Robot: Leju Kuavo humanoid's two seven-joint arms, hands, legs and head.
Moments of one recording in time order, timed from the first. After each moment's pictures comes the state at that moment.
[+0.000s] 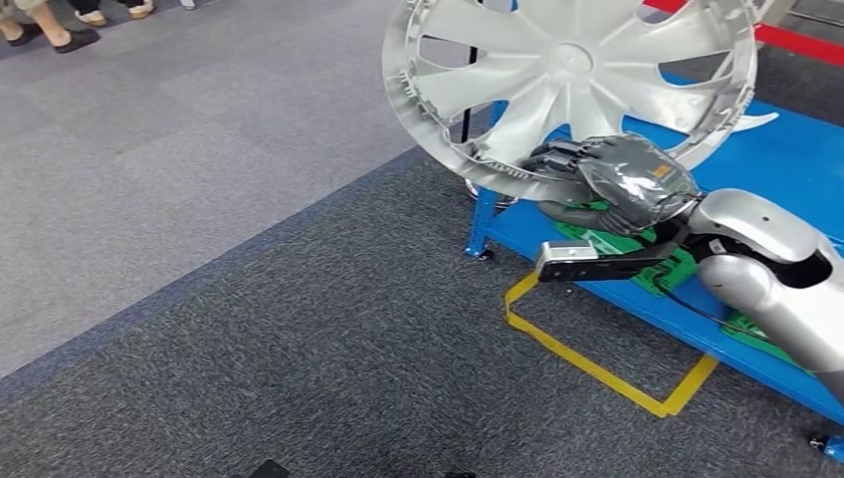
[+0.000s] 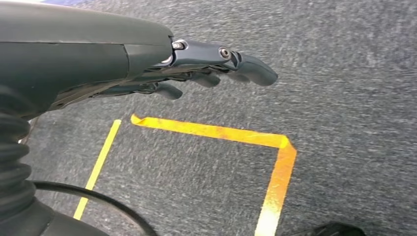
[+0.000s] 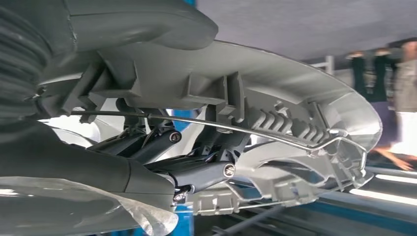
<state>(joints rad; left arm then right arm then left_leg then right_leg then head) -0.09 -0.19 1.06 -0.22 -1.48 0.30 -0.30 -0.82 -0.55 0.79 -1.57 0.74 0.06 -0.16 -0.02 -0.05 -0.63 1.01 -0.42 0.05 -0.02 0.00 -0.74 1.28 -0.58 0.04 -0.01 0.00</state>
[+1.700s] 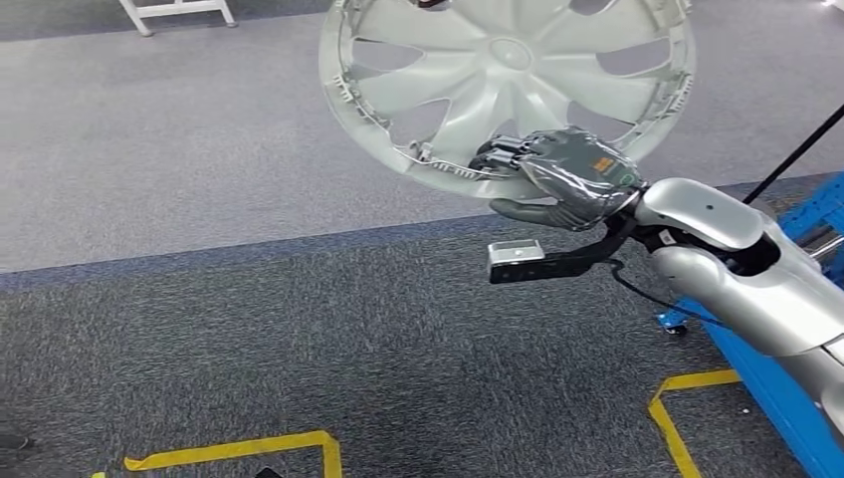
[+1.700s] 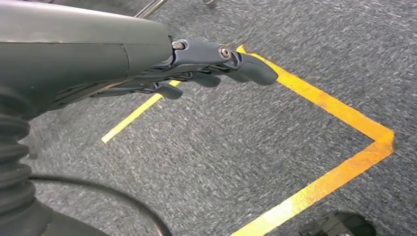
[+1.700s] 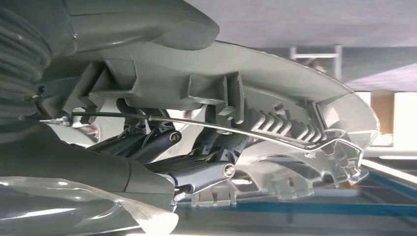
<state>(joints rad) -0.07 -0.16 1.02 -0.21 -1.46 0.28 -0.32 -0.90 -0.44 0.88 -1.54 0.76 0.09 -0.14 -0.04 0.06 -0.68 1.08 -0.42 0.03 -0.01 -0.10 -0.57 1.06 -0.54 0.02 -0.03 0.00</state>
